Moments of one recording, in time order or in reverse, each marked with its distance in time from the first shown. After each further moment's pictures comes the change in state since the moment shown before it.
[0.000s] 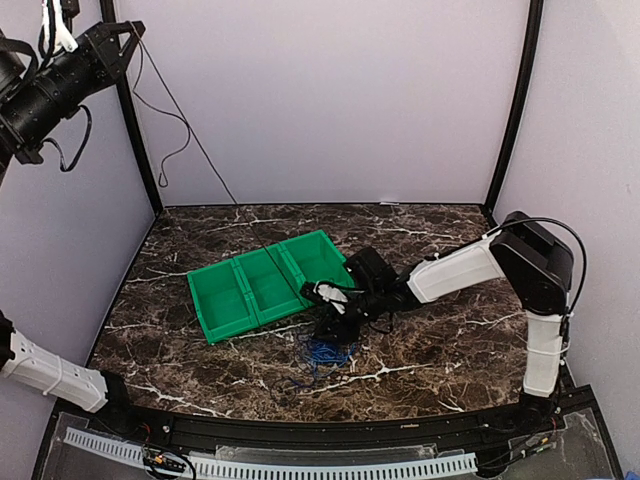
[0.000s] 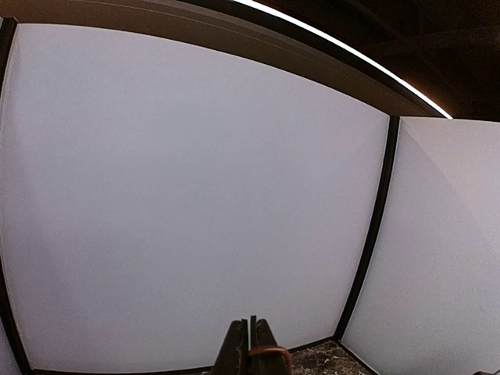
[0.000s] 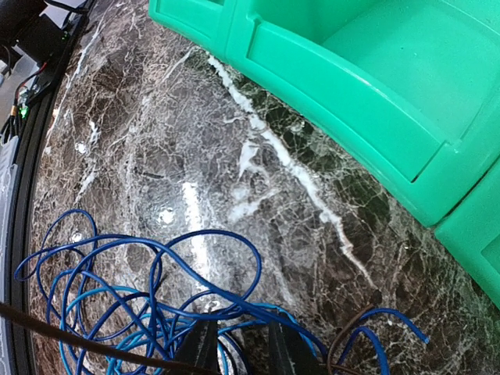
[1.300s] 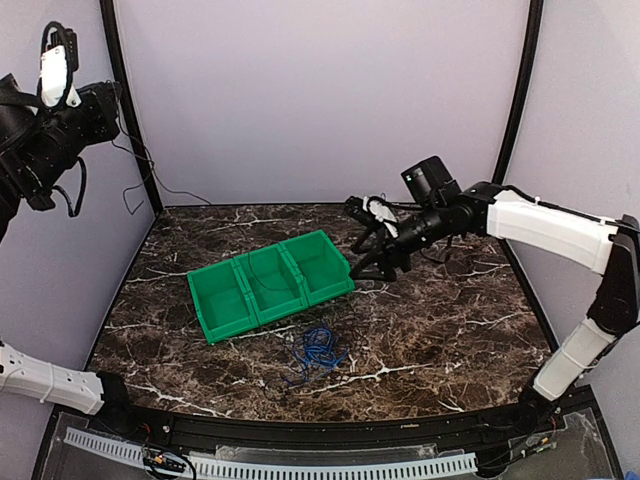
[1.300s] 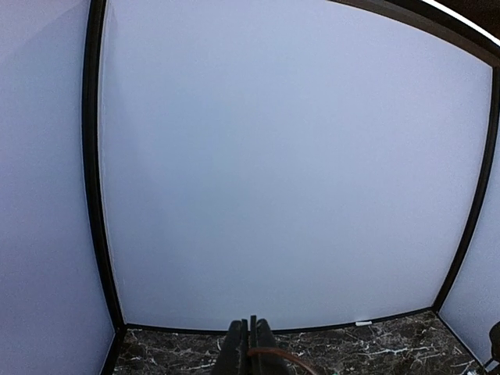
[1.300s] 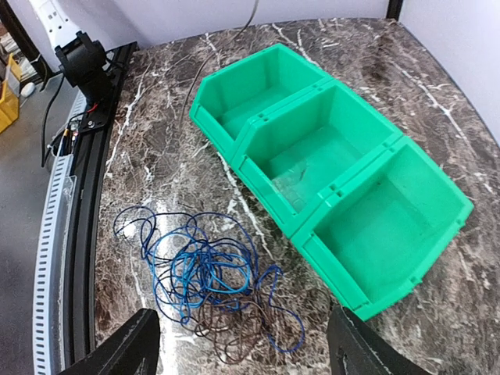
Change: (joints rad) left arm 0.000 -0.135 -0.276 0.036 -0.336 0.134; right arm -0.170 -0.386 0.245 -0.576 -0.091 -0.278
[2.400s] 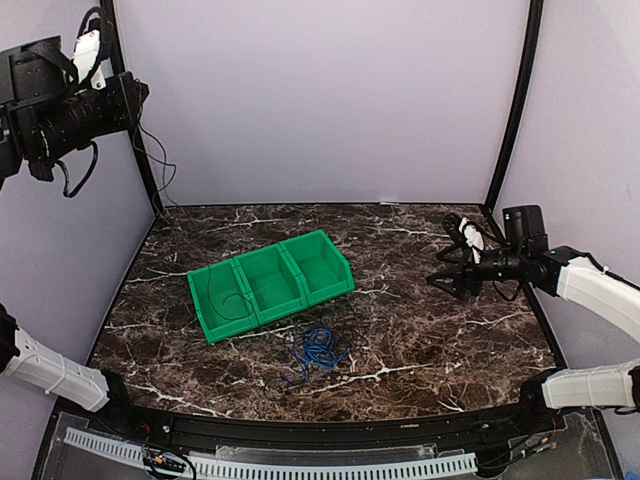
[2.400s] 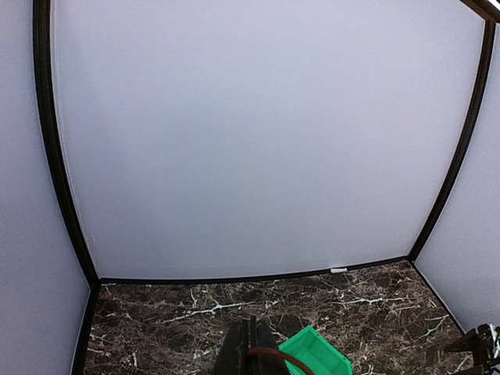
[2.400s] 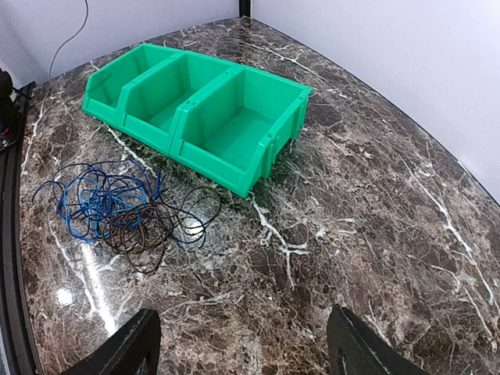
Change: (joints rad) left arm 0.044 0.221 0.389 -0.532 0.126 -0.286; right arm -0.433 -0.536 -0.639 0.286 -0.021 0.009
